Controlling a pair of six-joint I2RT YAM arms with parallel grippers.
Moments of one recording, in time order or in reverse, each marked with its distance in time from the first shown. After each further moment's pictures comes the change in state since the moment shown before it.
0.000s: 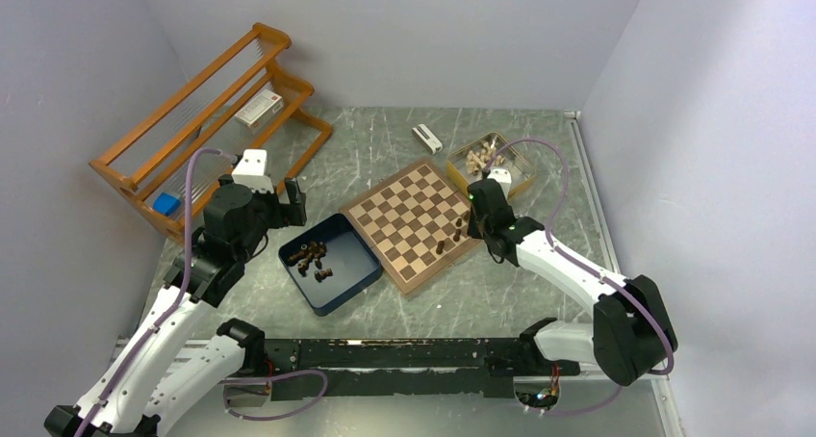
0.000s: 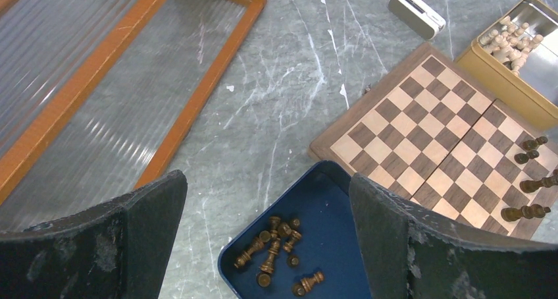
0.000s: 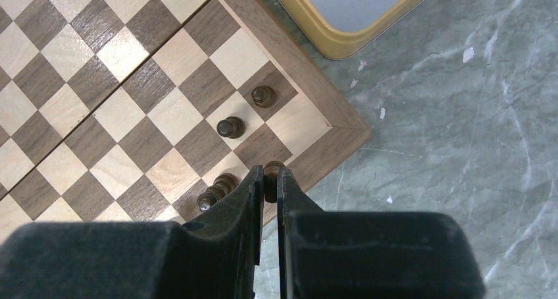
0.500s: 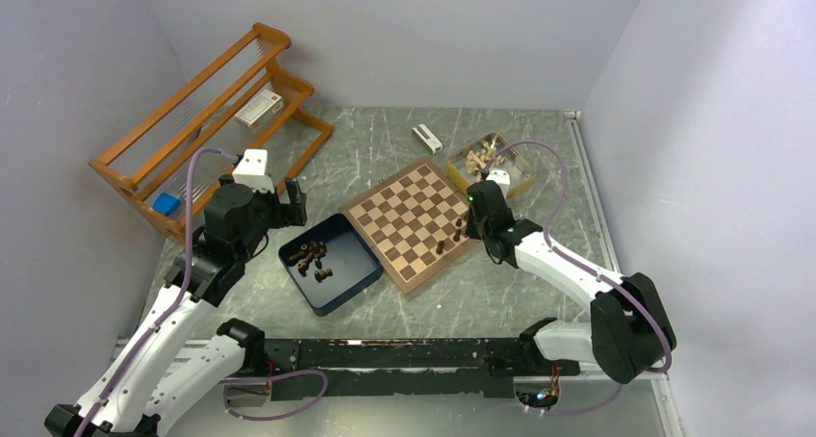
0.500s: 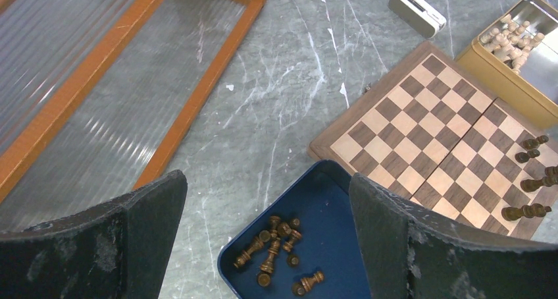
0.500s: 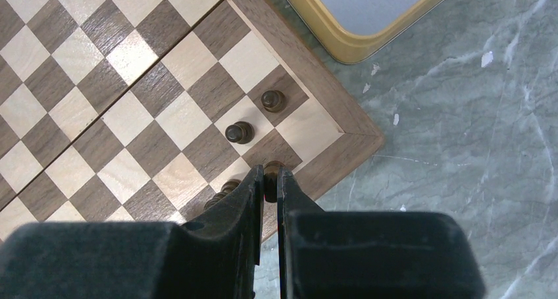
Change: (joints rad) left arm 0.000 0.005 0.000 0.000 0.002 0.000; right arm 0.000 0.002 -0.039 0.072 -0.021 0.006
